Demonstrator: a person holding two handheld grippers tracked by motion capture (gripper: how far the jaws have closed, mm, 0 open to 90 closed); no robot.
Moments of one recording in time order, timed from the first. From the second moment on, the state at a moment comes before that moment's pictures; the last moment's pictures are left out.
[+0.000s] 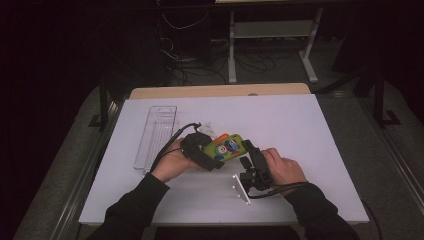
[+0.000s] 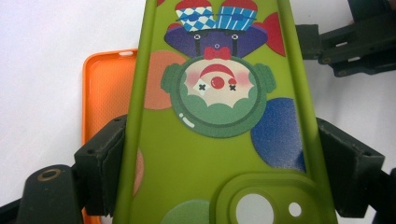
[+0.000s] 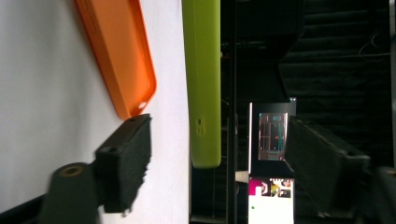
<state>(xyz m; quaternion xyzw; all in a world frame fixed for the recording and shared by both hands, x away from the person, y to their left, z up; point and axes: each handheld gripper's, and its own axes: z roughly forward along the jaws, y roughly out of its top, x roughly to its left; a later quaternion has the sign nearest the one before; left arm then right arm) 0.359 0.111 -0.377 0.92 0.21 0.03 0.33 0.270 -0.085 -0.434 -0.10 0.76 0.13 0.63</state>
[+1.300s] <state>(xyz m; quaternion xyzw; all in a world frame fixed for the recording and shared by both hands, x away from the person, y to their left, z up) 0.358 0.110 -0.383 0.92 0.22 0.03 0.34 0.272 -0.063 -0.442 -0.12 0.77 0.13 0.61</state>
